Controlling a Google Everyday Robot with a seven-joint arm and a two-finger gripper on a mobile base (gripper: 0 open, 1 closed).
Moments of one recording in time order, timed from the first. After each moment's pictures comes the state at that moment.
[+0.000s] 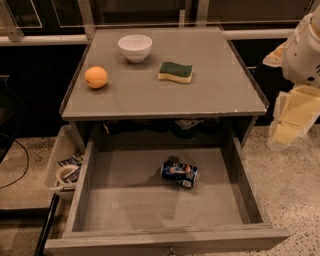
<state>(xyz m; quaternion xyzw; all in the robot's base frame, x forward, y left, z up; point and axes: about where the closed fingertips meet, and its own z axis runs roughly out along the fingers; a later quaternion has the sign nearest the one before) 0.438 -0.217 0.976 -0.60 0.78 -0.03 0.16</state>
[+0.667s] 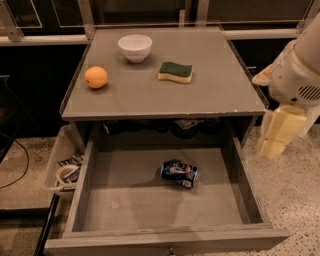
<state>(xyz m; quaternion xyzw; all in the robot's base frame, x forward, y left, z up) 0.435 -0.206 0.942 -0.60 0.78 0.00 0.15</state>
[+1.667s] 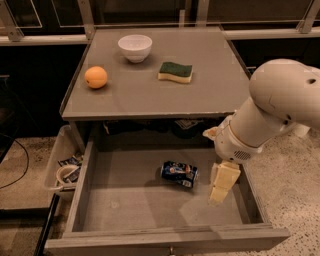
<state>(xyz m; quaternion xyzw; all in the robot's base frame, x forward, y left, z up) 0.438 -0.135 0.783 -0.64 0.74 0.10 0.16</state>
